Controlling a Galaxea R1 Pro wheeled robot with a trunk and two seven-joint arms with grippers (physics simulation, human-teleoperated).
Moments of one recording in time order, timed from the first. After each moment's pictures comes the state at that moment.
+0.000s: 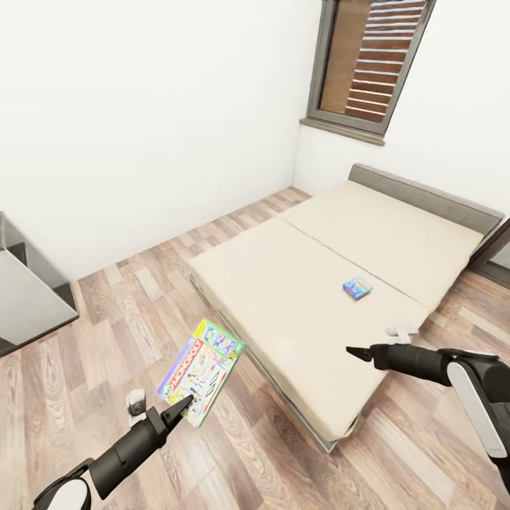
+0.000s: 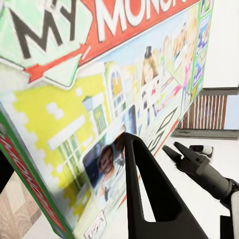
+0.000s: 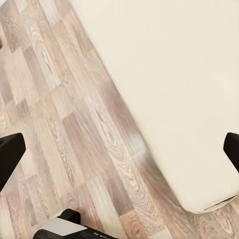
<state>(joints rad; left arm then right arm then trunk) 0.01 0.07 0.10 -1.53 1.07 0.70 -0.49 -0.41 -0.37 -0.08 -1.61 -0.37 1.04 0.48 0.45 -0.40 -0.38</state>
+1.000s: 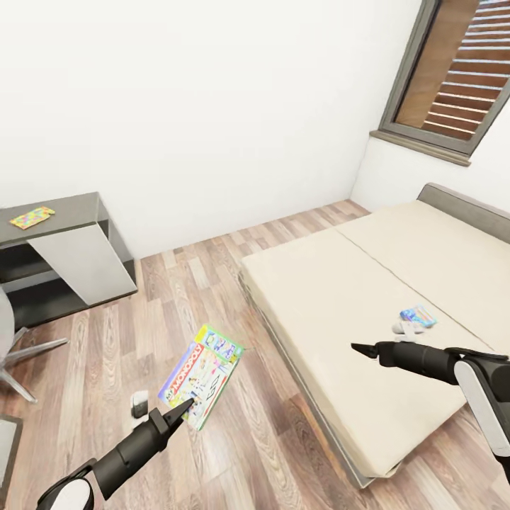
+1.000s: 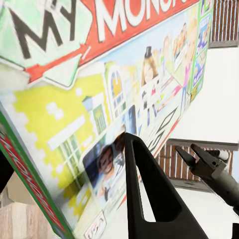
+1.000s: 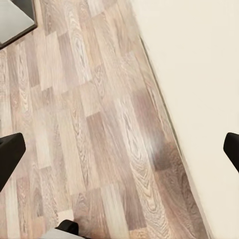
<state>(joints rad) 0.00 0.06 0.10 -1.50 1.08 0.71 -0.43 -0.41 -0.37 -0.12 -1.61 -0.36 1.04 0.48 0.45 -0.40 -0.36</state>
